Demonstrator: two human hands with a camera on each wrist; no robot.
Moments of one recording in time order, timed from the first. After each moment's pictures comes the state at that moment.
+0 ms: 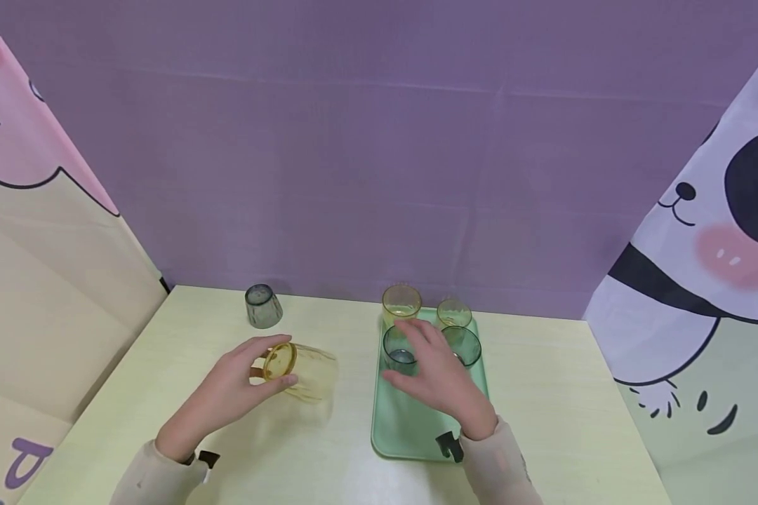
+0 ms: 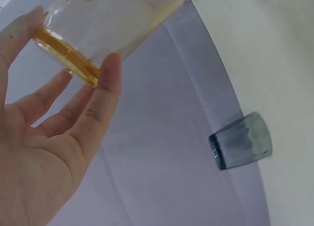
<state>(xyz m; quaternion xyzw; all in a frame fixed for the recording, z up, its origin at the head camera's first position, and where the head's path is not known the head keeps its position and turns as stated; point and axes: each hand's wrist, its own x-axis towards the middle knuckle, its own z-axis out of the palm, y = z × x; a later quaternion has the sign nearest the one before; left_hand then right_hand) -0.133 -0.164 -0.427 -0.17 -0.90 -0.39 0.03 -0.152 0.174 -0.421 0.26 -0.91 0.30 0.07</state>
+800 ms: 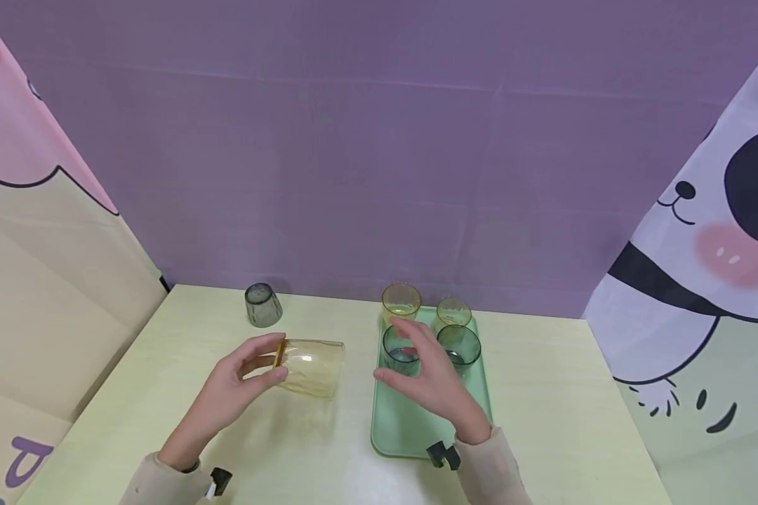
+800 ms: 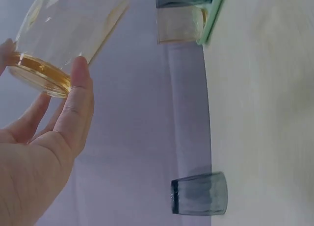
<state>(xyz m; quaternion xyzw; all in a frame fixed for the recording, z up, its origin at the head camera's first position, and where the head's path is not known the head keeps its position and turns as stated) -0.129 -0.166 -0.445 -0.14 -0.77 -0.62 -0.01 -0.148 0.166 -0.430 0.28 -0.81 0.51 0.06</state>
